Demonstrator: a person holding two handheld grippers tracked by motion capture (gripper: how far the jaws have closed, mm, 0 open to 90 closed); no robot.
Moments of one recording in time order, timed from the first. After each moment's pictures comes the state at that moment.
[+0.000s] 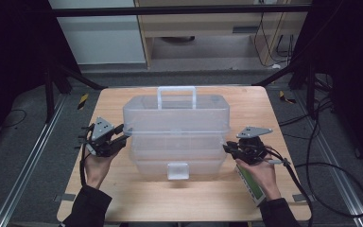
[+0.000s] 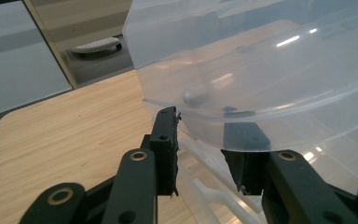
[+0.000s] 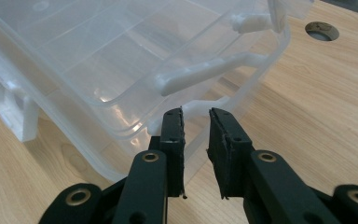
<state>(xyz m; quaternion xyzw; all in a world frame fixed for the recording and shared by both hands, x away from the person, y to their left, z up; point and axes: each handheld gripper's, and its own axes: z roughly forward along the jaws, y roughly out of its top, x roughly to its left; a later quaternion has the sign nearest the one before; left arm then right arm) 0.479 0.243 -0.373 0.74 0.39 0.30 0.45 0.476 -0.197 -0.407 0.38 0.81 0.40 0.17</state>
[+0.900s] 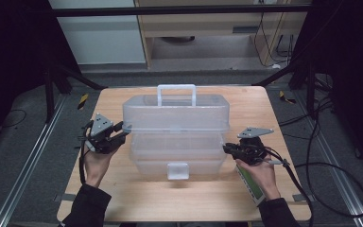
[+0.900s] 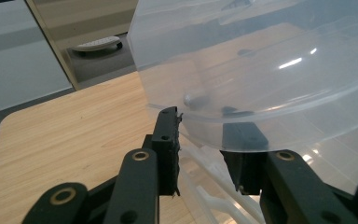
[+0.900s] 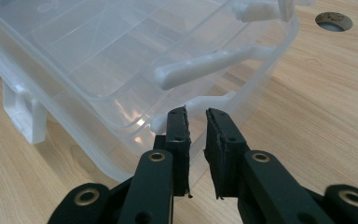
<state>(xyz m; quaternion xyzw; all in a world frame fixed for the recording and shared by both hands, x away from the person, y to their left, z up) 0.485 0.244 -0.364 0.74 0.40 0.30 0.45 0.477 -0.199 -0.412 0.39 0.81 0.41 0.15</state>
